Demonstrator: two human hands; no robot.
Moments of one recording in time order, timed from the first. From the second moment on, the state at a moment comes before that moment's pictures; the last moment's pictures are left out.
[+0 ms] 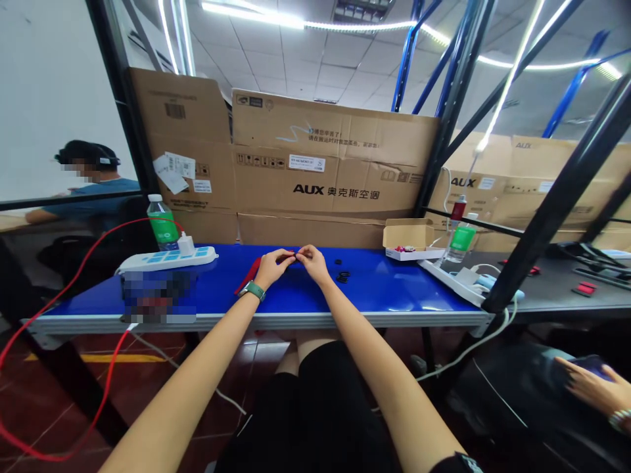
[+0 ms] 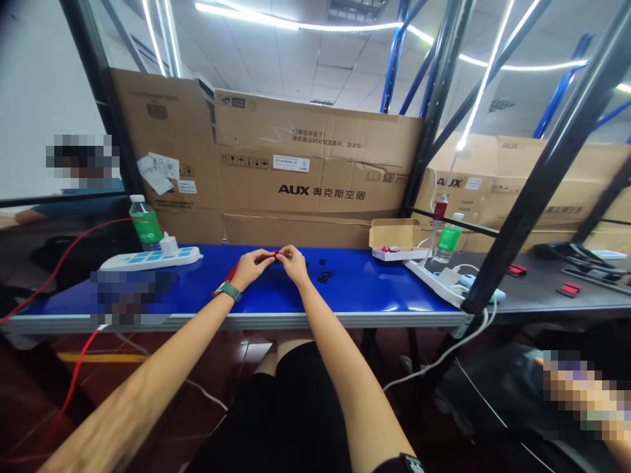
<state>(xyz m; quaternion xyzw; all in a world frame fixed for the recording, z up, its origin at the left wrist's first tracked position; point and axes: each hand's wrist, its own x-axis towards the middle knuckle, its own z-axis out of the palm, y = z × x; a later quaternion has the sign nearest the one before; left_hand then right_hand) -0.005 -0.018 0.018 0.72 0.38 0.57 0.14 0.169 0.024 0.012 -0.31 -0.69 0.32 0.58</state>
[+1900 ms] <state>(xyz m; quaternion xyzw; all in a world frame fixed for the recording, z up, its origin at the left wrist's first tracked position) -0.010 -0.017 0.024 0.68 0.40 0.61 -0.04 0.169 0.005 0.019 -0.23 -0.62 0.55 0.50</state>
